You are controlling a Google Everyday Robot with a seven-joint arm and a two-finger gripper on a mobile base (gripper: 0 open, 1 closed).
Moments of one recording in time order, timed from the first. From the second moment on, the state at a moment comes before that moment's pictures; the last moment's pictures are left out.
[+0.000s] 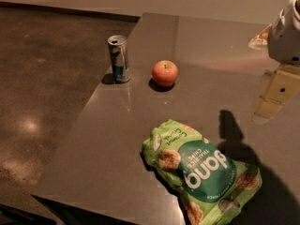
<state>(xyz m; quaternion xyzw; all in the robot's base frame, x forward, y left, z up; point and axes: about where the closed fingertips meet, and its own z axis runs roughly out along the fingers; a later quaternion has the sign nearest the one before) 0.438 -0.217 0.976 -0.60 0.78 -0.03 0.16</state>
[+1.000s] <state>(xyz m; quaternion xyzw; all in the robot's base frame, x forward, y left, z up) 0.416 -0.214 0.967 -0.58 0.80 0.00 0.15</state>
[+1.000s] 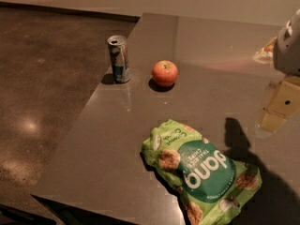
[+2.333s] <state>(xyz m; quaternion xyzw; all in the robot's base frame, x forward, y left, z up) 0.314 -0.142 0.878 -0.56 0.79 0.16 0.21</state>
